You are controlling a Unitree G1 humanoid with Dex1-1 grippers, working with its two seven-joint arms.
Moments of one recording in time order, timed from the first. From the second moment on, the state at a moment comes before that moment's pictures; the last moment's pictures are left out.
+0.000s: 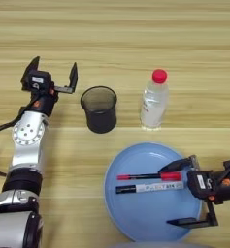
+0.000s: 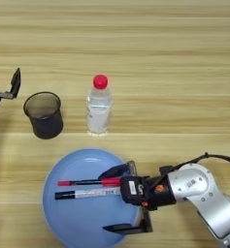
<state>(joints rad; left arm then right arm) -0.39 0.22 0.15 0.60 -0.12 -0.53 -0.24 0.04 -0.71 0.37 -0.21 0.11 -0.10 1.19</state>
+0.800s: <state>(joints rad) -0.39 0.22 0.15 0.60 -0.12 -0.53 -0.24 0.03 -0.72 0.40 -0.18 0.08 -0.10 1.19</state>
